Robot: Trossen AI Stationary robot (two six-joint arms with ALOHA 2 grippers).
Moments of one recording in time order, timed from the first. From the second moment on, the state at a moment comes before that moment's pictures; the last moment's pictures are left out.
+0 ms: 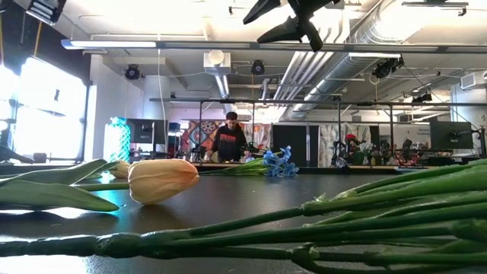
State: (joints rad) left arm -0.35 0.16 0.43 -0.35 0.36 -0.18; right arm 0.08 1.47 1.13 -0.04 0.52 0.65
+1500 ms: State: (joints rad) left arm -0.35 0.16 0.40 -0.34 0.59 -0.26; right arm 0.14 1.47 1.13 -0.03 0.47 0.67
